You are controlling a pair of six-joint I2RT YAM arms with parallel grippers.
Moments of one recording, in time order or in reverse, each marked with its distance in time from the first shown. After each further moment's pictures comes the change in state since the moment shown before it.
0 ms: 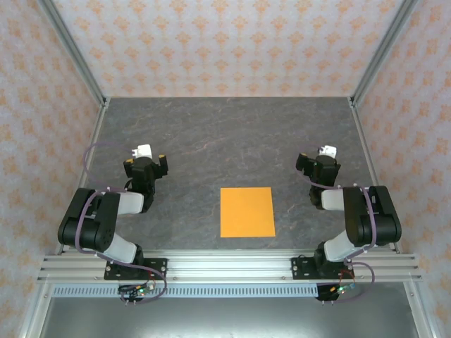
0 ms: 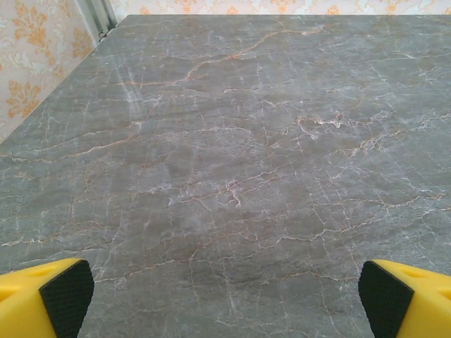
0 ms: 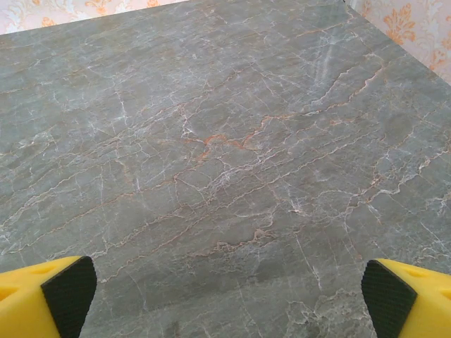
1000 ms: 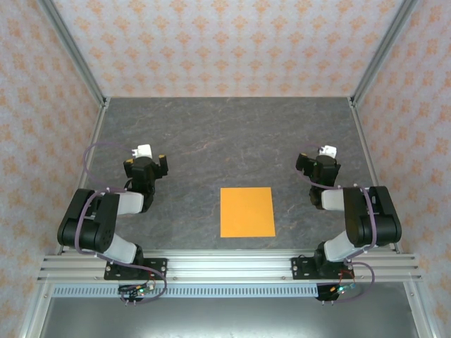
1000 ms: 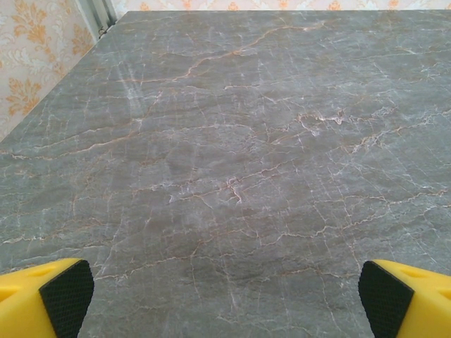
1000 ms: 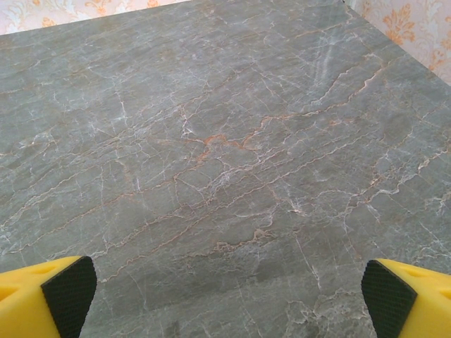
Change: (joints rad) left arm 0.000 -0.027 0.014 -0.062 -0.001 0.000; right arm 0.000 -0.017 0.001 -0.021 0.003 0.000
